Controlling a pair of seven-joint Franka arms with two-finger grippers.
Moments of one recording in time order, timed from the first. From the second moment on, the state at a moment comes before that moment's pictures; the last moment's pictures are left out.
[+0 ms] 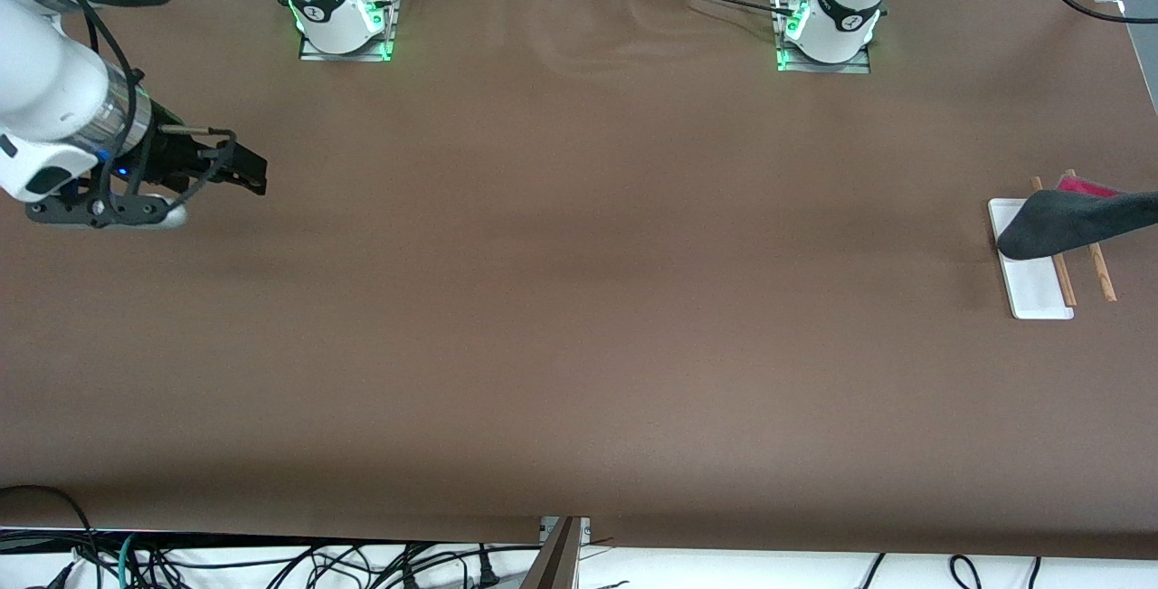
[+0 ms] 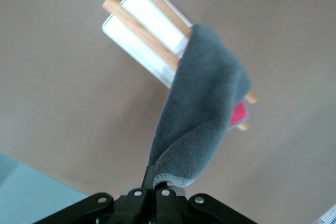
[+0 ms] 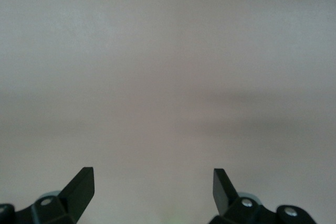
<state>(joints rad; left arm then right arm) 0.43 0.57 0.26 -1.33 0.08 1.69 1.47 0.16 0.15 0.02 -1.46 0.01 1.52 0.19</state>
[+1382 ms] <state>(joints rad) 0.52 0.71 0.26 -1.33 0.04 1.88 1.44 0.09 0.12 0.10 -1.51 -0.03 1.57 0.19</state>
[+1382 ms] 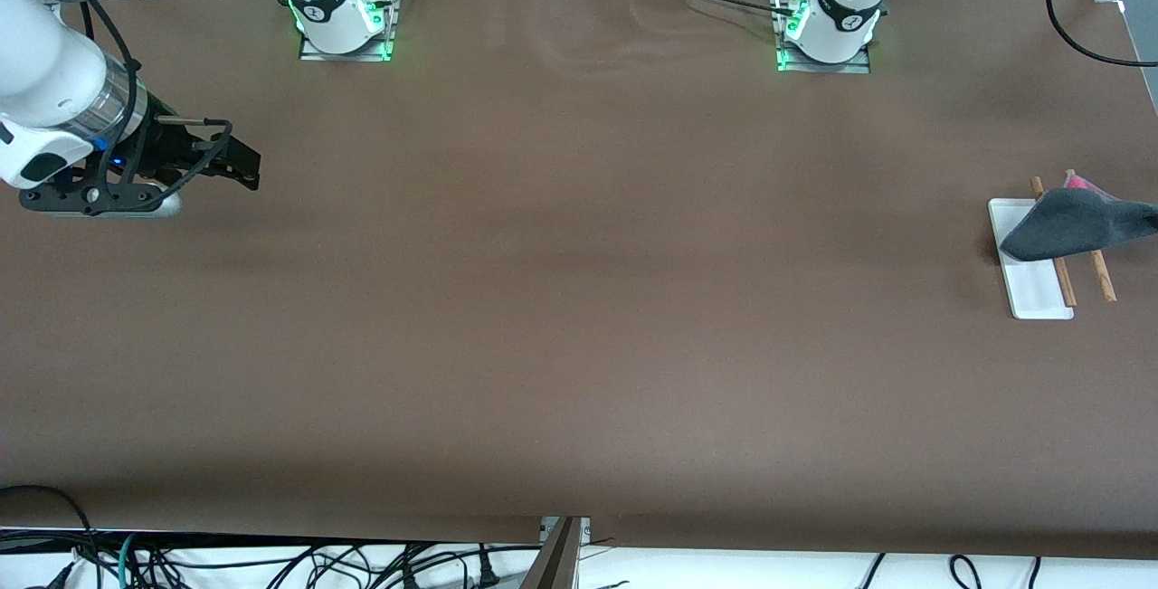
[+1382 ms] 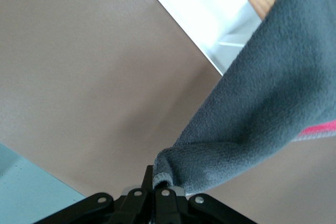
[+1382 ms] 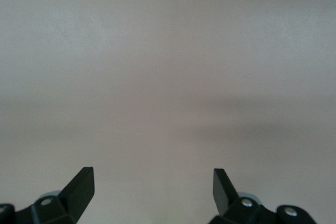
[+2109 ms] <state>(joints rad) 0.48 0.70 0.24 -1.30 0.04 1.70 1.26 0.09 0.12 0.07 -1.54 -0.03 1.57 0.18</state>
